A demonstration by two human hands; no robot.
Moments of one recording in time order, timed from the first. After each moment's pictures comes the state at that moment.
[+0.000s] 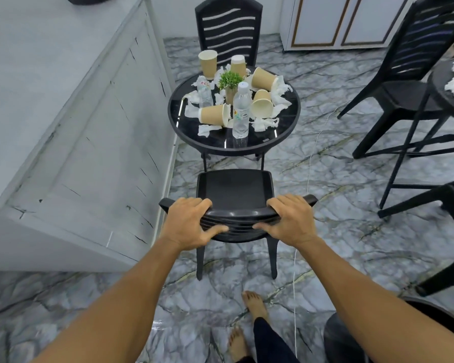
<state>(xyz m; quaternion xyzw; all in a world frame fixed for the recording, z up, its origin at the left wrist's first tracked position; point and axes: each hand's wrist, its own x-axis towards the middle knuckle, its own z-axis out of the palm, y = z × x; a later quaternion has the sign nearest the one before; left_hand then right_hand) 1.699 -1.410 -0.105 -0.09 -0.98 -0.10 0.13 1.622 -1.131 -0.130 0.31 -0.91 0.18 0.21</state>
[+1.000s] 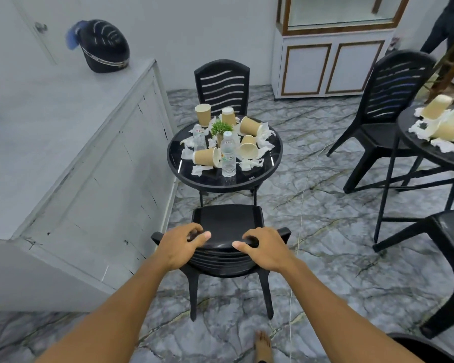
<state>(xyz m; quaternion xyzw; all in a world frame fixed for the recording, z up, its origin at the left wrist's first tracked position) 1.695 -1.388 -0.060 0.07 -0.94 -0.32 -0.05 1.633 -1.122 -0.067 0.23 -0.91 0.32 -0.13</state>
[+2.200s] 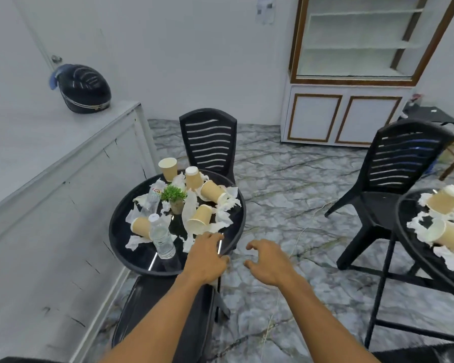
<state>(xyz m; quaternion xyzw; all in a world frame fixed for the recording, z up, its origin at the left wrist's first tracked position) 1.330 -1.141 -0.008 0.16 -0.94 -0.29 0.01 1.263 -0.960 0.004 0.25 -0.93 0.23 -0.16</state>
